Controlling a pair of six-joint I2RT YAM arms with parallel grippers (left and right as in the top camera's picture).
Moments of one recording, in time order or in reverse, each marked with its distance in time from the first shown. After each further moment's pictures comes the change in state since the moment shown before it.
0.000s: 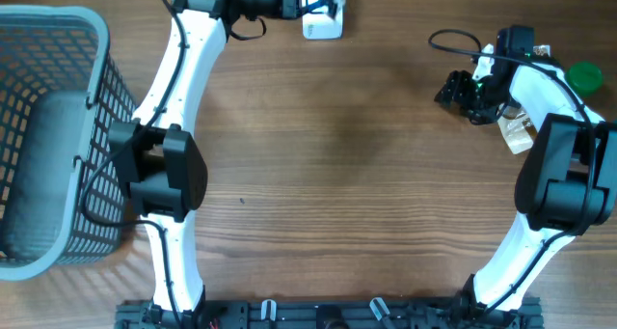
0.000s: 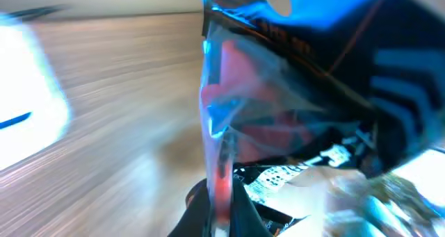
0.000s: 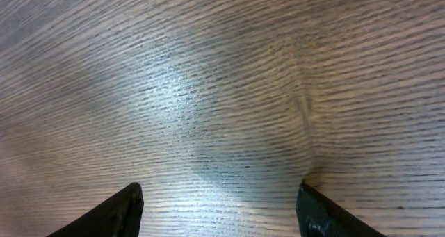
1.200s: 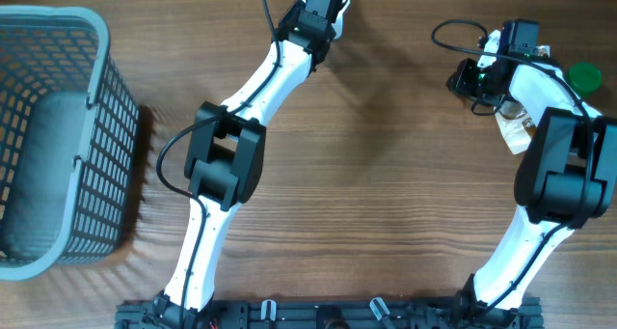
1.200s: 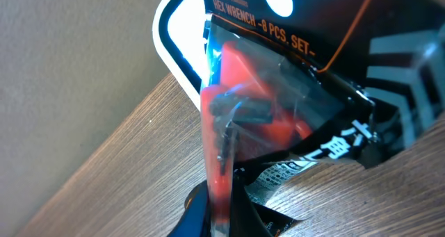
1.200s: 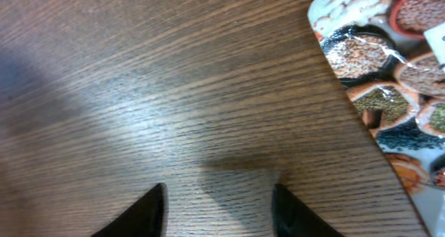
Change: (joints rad) left arm -0.254 0.240 -0.002 0.182 -1.353 0.700; right arm -0.009 0.051 0.023 0.195 0.033 -0.008
